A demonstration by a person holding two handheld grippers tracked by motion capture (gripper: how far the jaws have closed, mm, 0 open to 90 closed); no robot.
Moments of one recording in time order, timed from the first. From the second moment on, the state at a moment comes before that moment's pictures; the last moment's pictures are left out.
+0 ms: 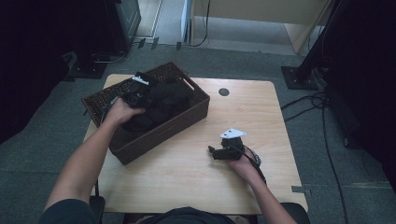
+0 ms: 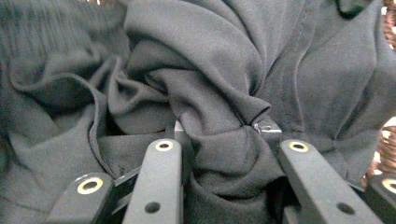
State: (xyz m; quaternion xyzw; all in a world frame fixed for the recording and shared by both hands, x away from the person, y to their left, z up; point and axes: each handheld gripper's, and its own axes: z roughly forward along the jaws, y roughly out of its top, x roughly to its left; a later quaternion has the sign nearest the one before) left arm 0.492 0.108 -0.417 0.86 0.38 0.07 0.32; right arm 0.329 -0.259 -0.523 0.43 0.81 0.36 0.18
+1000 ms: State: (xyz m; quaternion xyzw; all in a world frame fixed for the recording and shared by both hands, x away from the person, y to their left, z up) left arm 0.444 0.098 -0.292 0.85 0.31 0.10 0.41; right arm 0.360 -0.304 -0.512 0.47 0.79 0.35 0.17
